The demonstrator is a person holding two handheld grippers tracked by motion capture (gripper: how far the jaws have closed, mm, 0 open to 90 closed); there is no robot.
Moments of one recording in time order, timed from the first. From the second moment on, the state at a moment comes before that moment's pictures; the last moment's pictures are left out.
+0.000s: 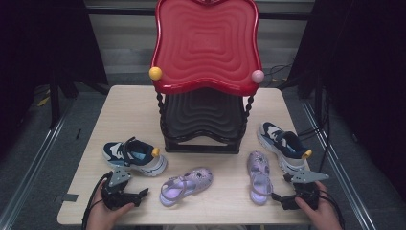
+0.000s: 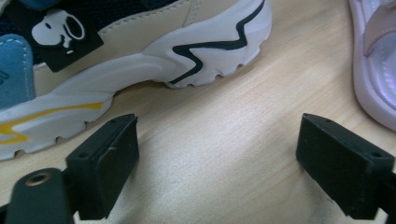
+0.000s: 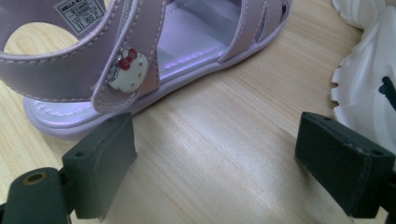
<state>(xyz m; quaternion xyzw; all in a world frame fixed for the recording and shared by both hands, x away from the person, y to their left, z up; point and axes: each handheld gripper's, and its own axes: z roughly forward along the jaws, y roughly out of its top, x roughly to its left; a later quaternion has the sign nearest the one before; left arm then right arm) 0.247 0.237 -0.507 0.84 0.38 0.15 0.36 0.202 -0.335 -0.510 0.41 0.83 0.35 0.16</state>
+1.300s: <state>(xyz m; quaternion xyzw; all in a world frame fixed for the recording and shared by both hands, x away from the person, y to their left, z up) 0.227 0.134 -0.498 0.89 0.24 0.06 0.38 0.203 -0.335 -0.510 0.41 0.83 0.36 0.16</state>
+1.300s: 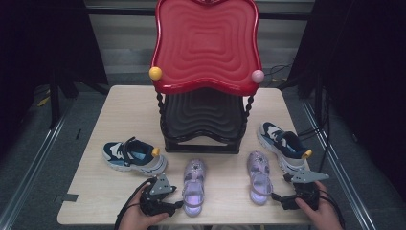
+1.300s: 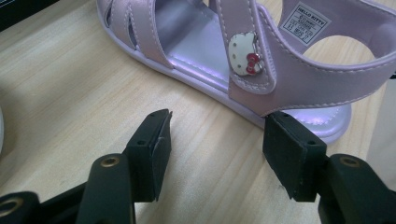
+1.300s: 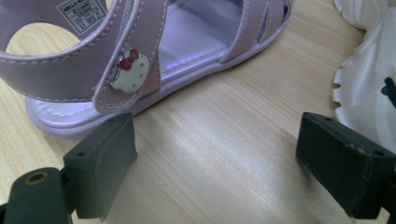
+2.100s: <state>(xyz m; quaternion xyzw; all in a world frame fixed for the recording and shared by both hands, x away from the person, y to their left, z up) 0.236 0.124 -0.466 0.83 0.33 0.04 0.45 0.201 -0.335 -0.510 0.41 0.82 0.36 0.16</state>
